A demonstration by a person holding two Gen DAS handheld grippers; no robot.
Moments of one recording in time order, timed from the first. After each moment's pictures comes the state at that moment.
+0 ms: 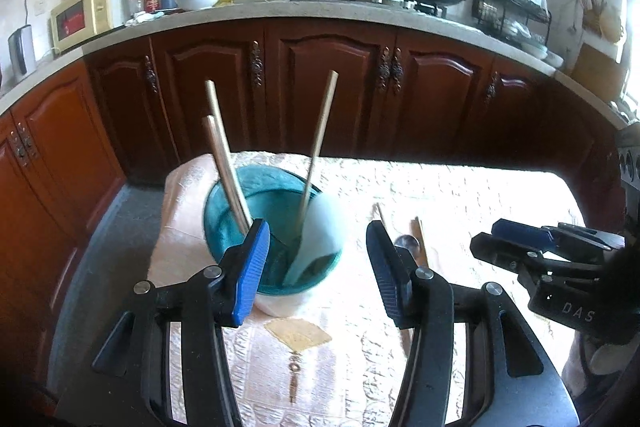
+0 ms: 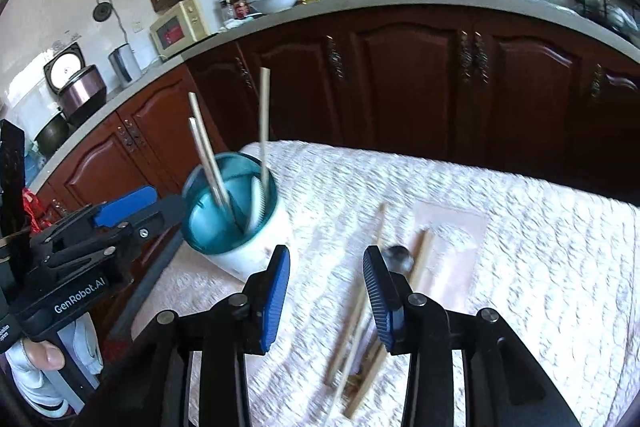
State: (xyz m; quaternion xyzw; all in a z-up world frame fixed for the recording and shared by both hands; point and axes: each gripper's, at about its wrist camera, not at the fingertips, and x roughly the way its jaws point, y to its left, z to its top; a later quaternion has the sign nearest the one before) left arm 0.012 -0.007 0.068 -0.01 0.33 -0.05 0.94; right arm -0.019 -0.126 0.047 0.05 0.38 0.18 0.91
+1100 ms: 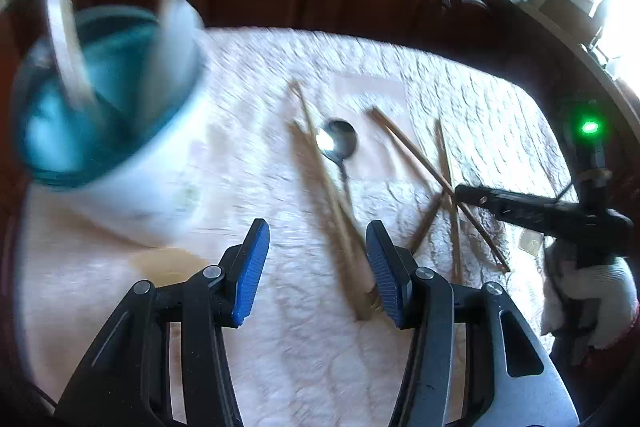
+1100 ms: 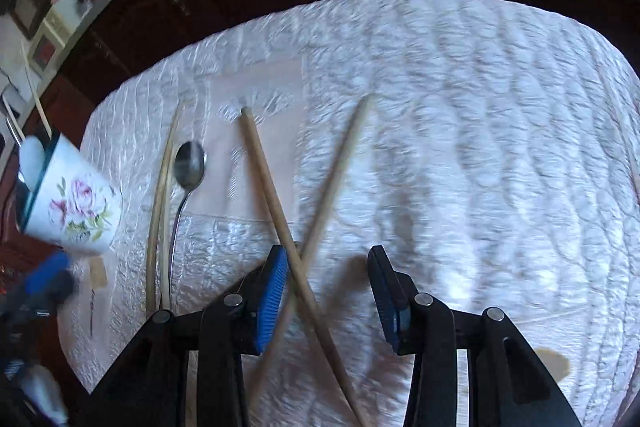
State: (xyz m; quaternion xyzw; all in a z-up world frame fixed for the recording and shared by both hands) left arm 0.045 -0.069 -0.044 -0.03 0.47 -0.17 0.87; right arm -0.005 -0.250 -0.089 0.14 0.51 0.02 0.85
